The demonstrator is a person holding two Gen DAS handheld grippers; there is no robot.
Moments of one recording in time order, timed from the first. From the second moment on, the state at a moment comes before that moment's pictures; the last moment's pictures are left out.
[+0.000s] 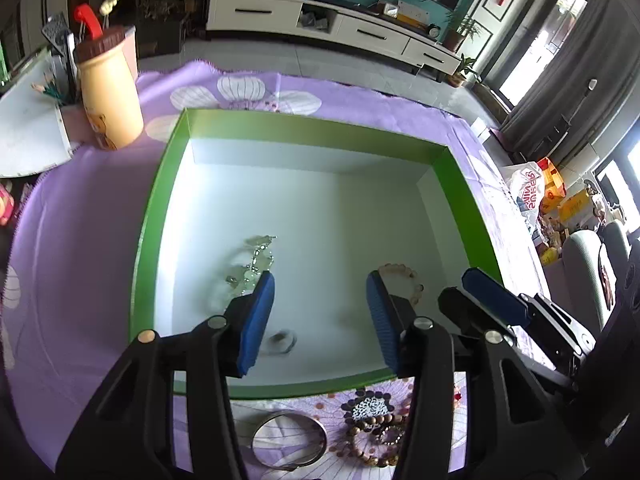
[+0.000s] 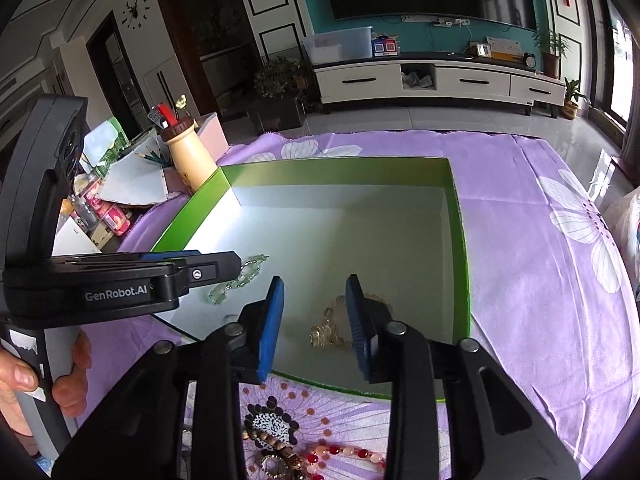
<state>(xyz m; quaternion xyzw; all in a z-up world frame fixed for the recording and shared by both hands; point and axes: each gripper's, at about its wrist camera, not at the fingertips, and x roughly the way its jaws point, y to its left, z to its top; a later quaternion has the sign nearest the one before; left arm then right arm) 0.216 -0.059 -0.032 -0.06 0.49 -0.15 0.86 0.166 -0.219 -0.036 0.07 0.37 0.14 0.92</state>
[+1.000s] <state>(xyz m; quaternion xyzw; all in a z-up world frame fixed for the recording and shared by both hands) 0.096 0.024 -0.034 -0.06 0.49 -0.10 0.86 0.042 -0.252 -0.052 0.07 0.40 0.11 0.91</state>
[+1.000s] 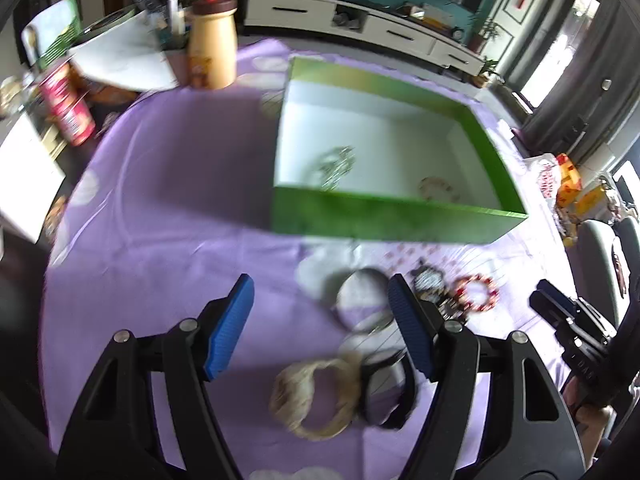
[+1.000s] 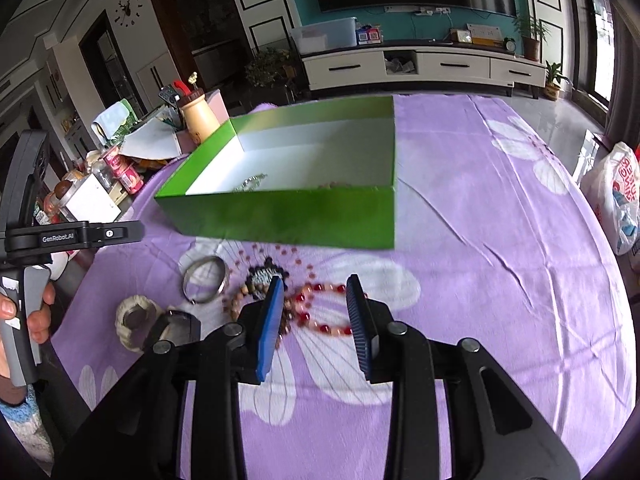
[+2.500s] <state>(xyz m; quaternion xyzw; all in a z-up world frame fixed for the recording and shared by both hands) 0.037 0.040 -0.084 0.01 0.50 -0.07 0.86 0.058 -0.240 -0.076 -0.01 0.38 0.05 0.92</state>
